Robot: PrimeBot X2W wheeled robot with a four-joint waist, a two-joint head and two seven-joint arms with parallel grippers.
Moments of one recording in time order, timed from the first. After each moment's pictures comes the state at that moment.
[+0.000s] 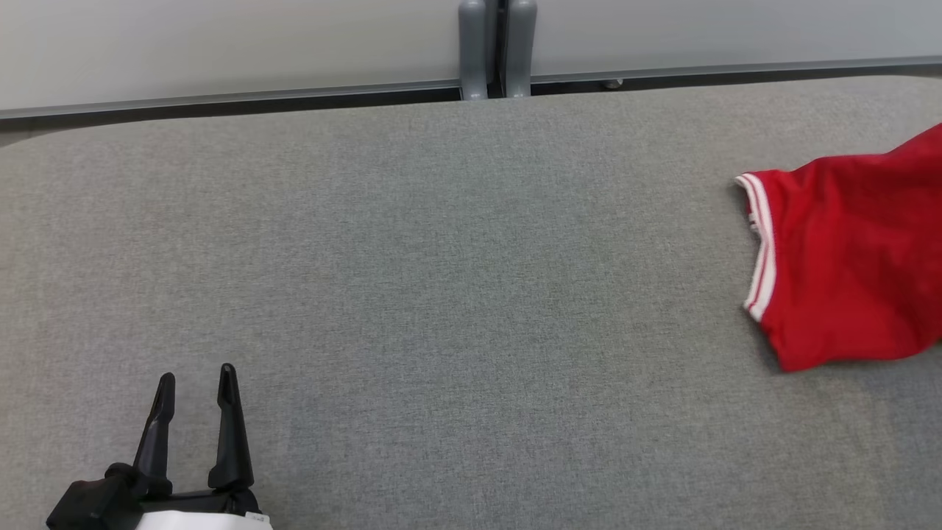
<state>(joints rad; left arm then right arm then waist) 0.11 0.05 0.03 0.00 -0.33 -0.04 -0.26 -0.67 -0.75 0.29 0.56 0.78 0.13 0.35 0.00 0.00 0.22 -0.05</state>
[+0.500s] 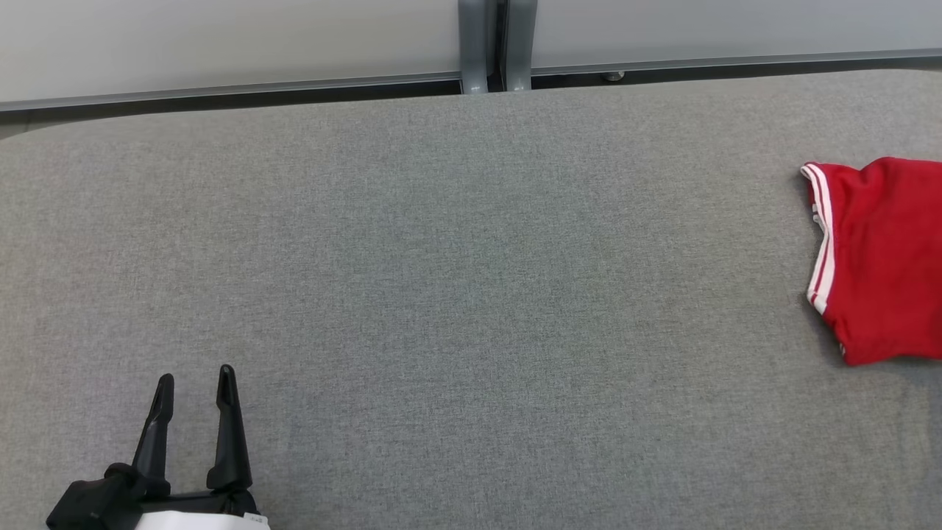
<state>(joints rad) 0.11 0.05 0.04 0.02 -0.32 -0.05 -0.26 -0.73 -0.78 0.14 0.66 0.55 0.13 0.40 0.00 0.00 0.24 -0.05</state>
